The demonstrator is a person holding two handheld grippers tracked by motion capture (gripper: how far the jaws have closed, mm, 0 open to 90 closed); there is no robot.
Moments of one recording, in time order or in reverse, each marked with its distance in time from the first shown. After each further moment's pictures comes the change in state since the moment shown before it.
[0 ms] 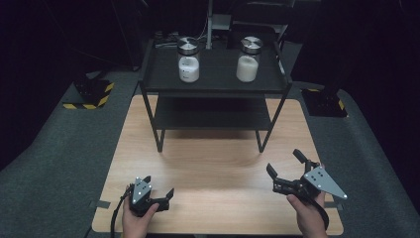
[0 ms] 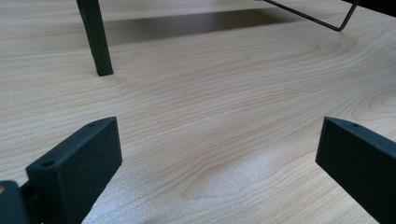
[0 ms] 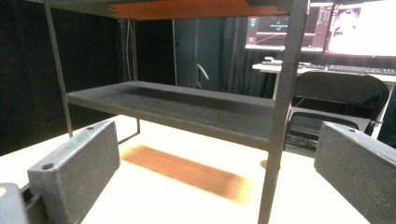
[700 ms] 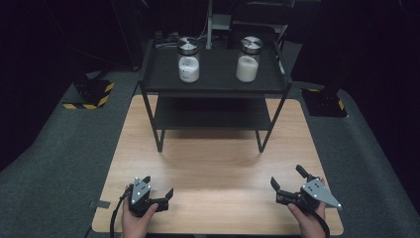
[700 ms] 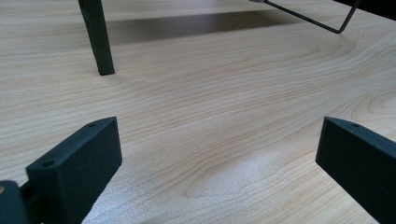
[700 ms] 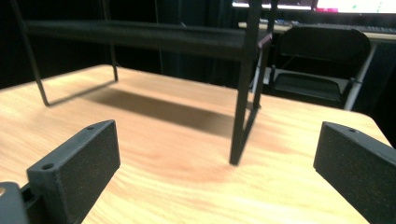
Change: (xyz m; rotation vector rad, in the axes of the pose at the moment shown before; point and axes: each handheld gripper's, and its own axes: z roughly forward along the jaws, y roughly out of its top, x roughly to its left) left arm 0.001 -0.001 -0.001 -0.004 0.001 -0.009; right arm -0.007 -0.042 -0.014 0.151 -0.066 -0.011
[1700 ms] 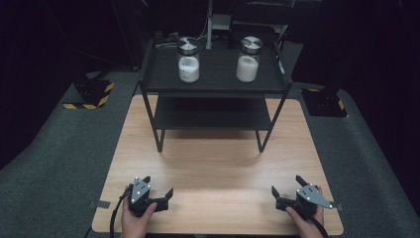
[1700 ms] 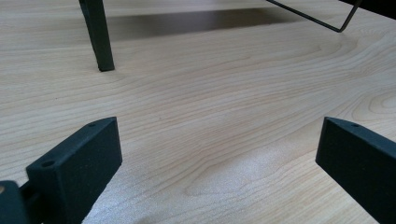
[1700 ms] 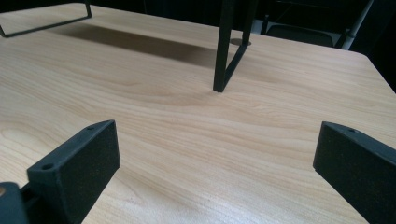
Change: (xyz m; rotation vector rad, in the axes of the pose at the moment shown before) left arm 0.002 0.002 0.001 0.012 -0.004 -0.013; right arm -0.004 -0.022 0.005 0.177 -0.046 -0.014
